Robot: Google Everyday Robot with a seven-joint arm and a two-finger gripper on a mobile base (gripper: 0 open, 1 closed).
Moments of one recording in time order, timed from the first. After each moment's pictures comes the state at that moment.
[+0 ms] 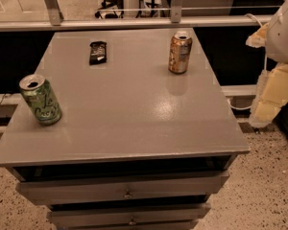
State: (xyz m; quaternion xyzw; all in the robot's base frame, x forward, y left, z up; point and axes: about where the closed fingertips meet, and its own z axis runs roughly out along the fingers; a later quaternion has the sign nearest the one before) arm 0.438 -0.216 0.978 -0.60 0.78 -0.04 0.16
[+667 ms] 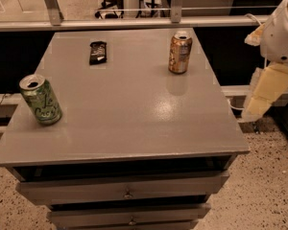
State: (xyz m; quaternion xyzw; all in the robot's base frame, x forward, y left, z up) arm 0.458 -0.219 0.970 -0.59 0.79 -0.04 0.18
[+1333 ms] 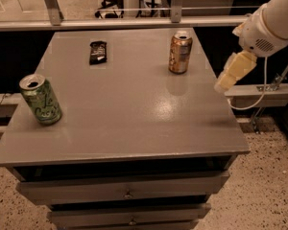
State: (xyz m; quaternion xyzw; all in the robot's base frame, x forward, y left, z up) arm 0.574 -0.230 0.935 -0.53 0.80 -0.02 0.28
